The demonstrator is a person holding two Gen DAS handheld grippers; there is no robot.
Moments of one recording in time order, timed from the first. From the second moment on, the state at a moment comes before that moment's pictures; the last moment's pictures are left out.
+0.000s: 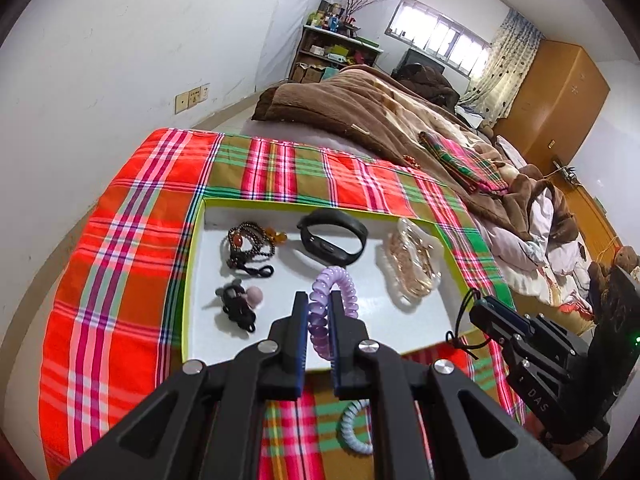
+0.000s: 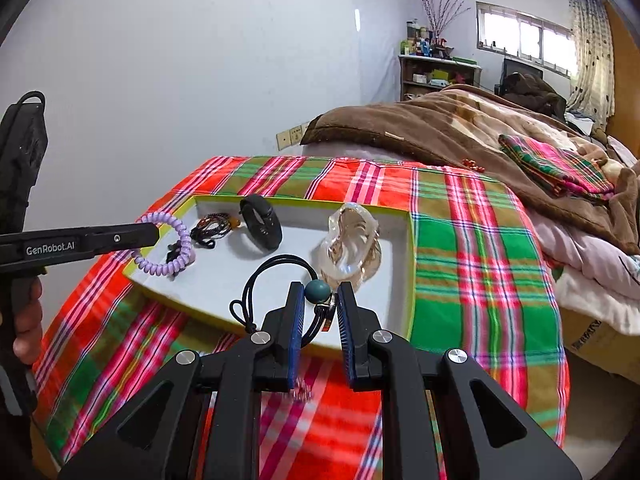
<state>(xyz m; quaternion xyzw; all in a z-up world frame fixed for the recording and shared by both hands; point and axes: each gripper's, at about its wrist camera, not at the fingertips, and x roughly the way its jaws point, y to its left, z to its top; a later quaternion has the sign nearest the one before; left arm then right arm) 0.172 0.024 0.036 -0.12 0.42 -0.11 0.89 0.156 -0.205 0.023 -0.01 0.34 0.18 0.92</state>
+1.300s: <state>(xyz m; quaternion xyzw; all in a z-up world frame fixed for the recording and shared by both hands) 0.227 0.030 -0.021 -0.11 0.46 -0.09 0.87 0.225 -0.143 -0.022 -0.09 0.40 0.19 0.89</state>
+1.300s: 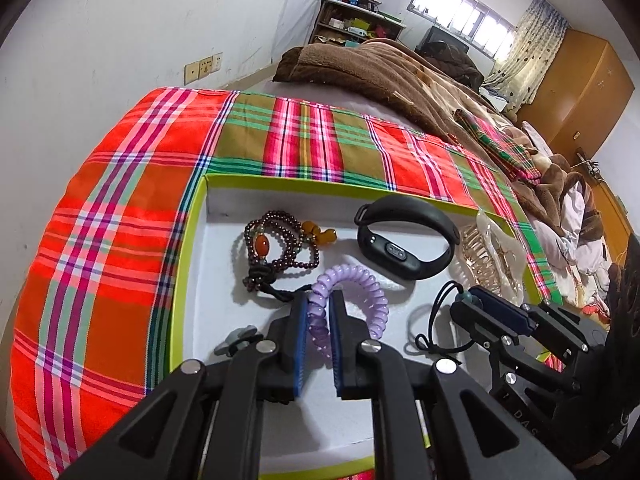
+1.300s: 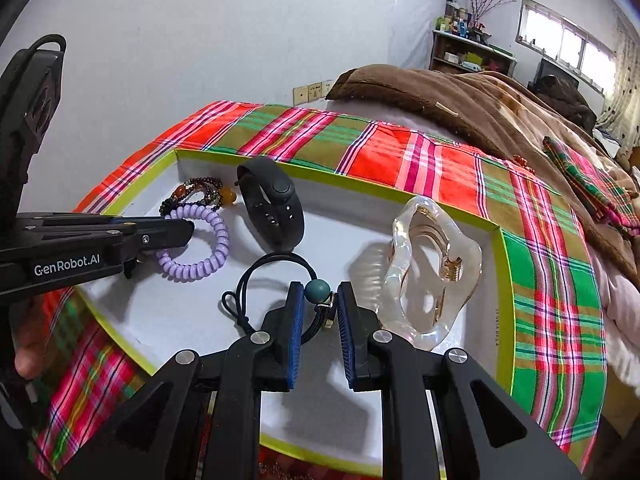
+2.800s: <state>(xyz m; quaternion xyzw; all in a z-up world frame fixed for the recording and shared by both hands) 0.156 0.014 0.030 -0.07 0.41 -0.13 0.90 0.159 -0.185 0.021 -0.02 0.35 0.19 0.92</state>
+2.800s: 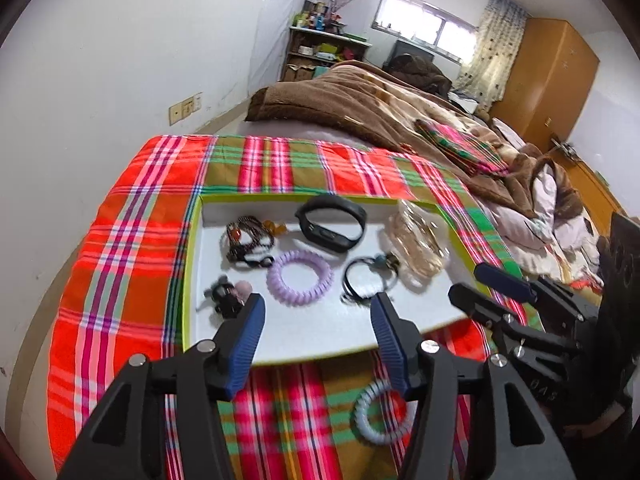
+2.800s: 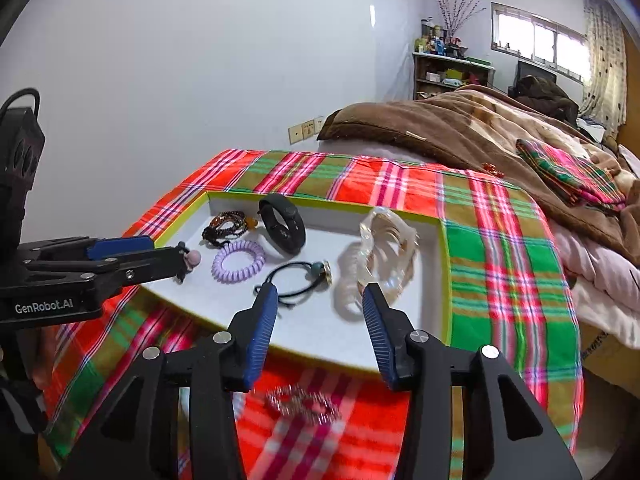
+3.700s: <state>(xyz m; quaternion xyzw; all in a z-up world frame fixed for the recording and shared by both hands) 0.100 0.019 -0.019 -0.10 0.47 -0.13 0.87 0.144 -0.192 -0.032 -0.07 0.41 0.26 0.87</state>
